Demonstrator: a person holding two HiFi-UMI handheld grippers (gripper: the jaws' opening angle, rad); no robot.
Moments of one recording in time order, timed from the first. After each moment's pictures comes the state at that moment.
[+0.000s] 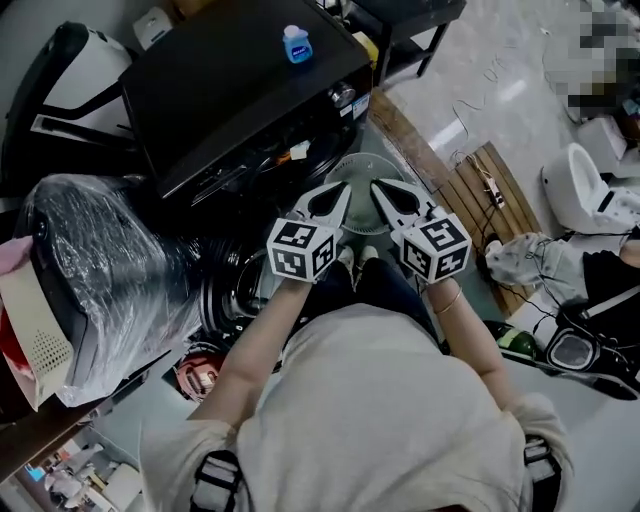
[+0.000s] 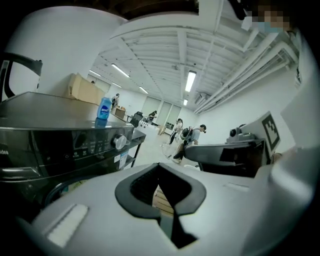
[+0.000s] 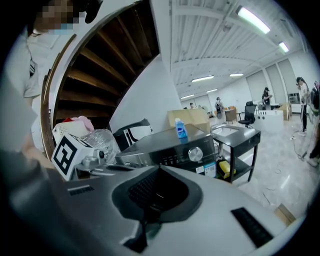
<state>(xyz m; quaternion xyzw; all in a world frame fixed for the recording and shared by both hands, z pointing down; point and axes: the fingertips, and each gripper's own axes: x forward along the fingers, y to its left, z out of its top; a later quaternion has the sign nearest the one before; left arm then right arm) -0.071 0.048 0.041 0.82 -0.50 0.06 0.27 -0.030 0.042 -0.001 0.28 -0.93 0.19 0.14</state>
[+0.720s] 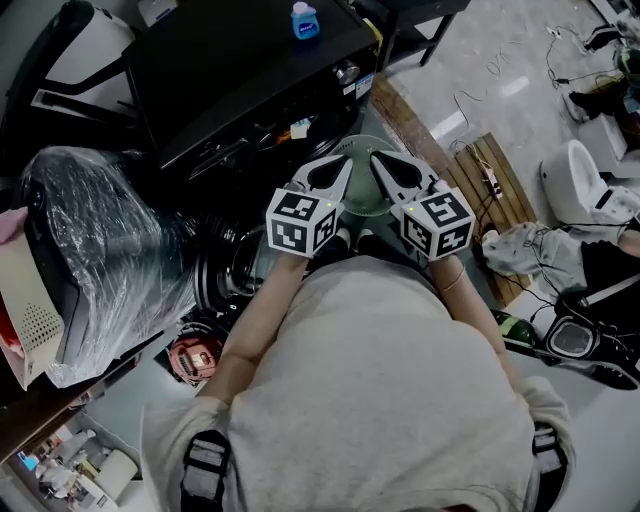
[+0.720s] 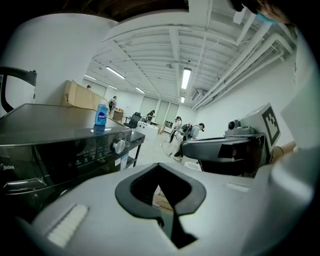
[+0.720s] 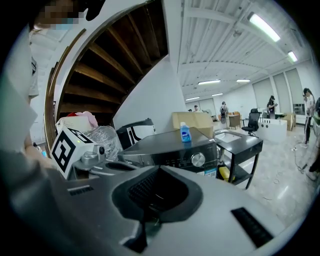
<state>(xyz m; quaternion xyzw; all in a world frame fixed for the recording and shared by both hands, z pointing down) -0.075 0.057 0.027 0.83 -0.49 0.08 0.25 -0.043 0.051 -0.017 0.26 -0.94 0.15 0.16</state>
